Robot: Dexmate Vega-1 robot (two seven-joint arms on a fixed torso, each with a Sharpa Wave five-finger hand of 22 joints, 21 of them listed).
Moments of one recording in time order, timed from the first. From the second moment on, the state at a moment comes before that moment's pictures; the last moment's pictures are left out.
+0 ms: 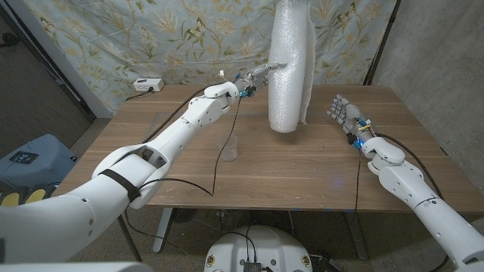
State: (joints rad) left arm 0.32 0.20 0.60 -1.09 -0.75 0.11 -0.25; left_hand 1.09 -0.01 0.35 -0.17 0.27 0.68 -0.03 0.42 0.21 0.54 -0.10 0.72 0.41 0.67 -0.13 0.48 0.34 0.34 0.07 0.40 0.20; right arm -1.02 -0.60 -0.15 -1.52 0.68 0.09 0.03; right_hand 0.34 0.16 0.30 -0.09 0.18 0.07 0.11 0.20 0.19 0.02 0.12 0.21 0.21 0.00 0.07 0.21 0.22 0.26 0.00 0.19 0.17
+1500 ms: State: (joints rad) left arm 0.26 0.11 0.55 -0.79 -1.03 0.39 -0.42; left_hand 1.08 -0.01 0.35 -0.17 0.29 0.68 -0.03 0.42 0.21 0.54 -0.09 0.70 0.44 0.66 -0.12 0.48 0.34 0.33 0.07 0.41 0.20; right arm -1.17 -0.76 0.01 -1.86 0.55 -0.10 -0.04; right_hand 0.36 0.11 0.30 -0.14 0.18 0.18 0.13 0.22 0.19 0.11 0.18 0.23 0.20 0.03 0.13 0.21 0.21 0.25 0.05 0.19 0.17
